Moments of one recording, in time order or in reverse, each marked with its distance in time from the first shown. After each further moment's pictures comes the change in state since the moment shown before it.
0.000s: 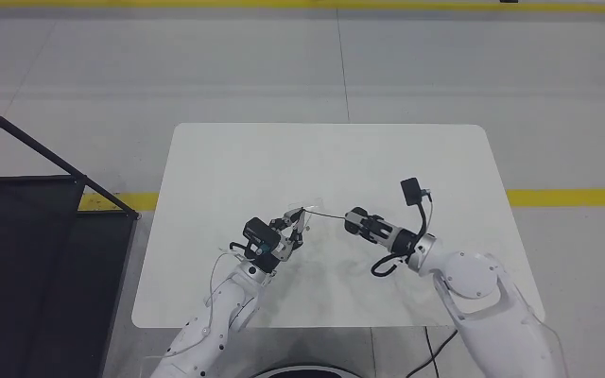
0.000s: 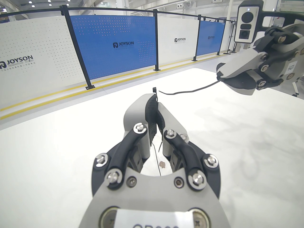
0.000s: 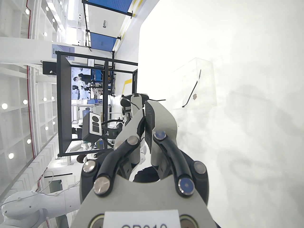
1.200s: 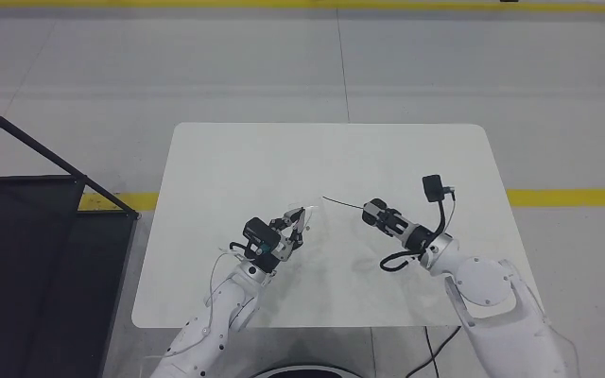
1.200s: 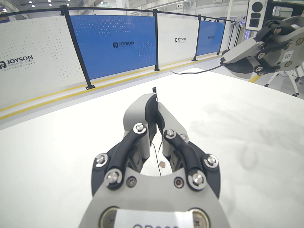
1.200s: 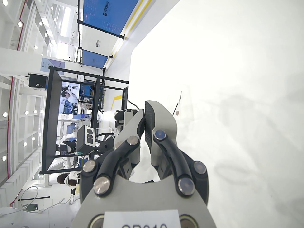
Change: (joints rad) left arm 0.000 0.000 0.000 0.000 0.000 0.000 0.000; right arm -0.060 0.010 0.076 -0.070 -0.103 0.016 -0.081
